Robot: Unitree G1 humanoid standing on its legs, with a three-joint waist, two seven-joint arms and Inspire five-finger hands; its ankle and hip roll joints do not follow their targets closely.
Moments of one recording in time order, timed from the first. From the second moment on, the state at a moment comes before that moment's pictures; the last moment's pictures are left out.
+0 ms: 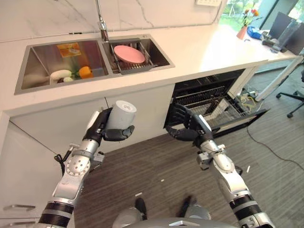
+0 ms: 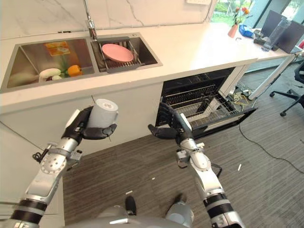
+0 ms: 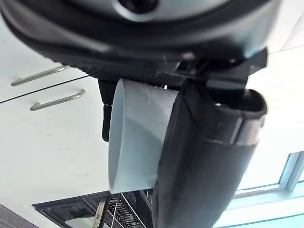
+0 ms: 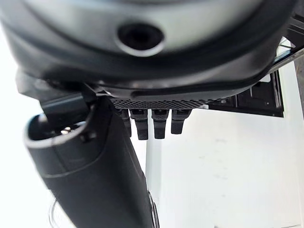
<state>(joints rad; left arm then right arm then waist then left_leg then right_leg) 0.02 0.51 -0.06 0.03 -0.14 -0.09 -0.01 -0.06 -0.28 0.20 0.15 0.32 -0.12 0.08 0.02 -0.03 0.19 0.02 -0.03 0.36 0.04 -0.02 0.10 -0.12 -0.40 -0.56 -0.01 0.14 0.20</state>
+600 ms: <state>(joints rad) 0.10 0.48 -0.03 0.03 -0.14 -0.09 -0.03 -0.01 -0.32 0.22 0.14 0.40 -0.11 0.12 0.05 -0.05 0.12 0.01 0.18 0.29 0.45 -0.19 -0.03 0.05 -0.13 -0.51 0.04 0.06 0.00</state>
